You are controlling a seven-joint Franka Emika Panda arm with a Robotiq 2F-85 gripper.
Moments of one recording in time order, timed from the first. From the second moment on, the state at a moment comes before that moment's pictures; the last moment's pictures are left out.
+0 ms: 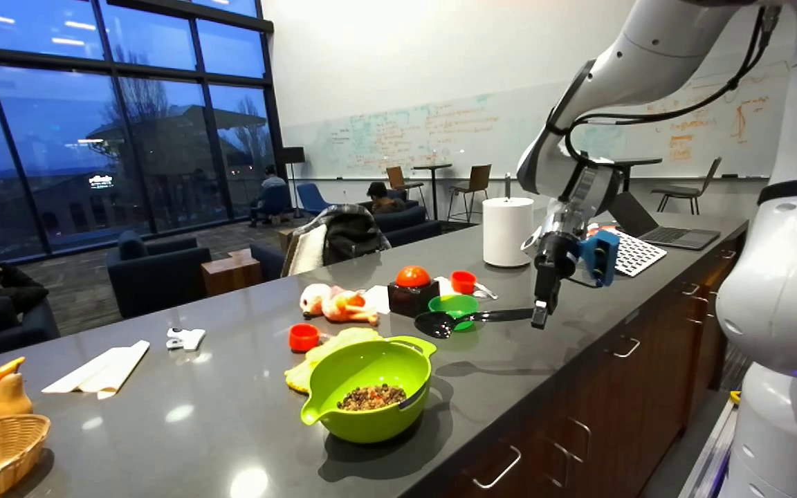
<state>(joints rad) -0.28 0.02 -0.33 -2.43 0.57 1.63 -1.24</state>
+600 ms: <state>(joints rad) -0.34 0.16 -0.33 -2.48 0.81 1.70 -1.46</state>
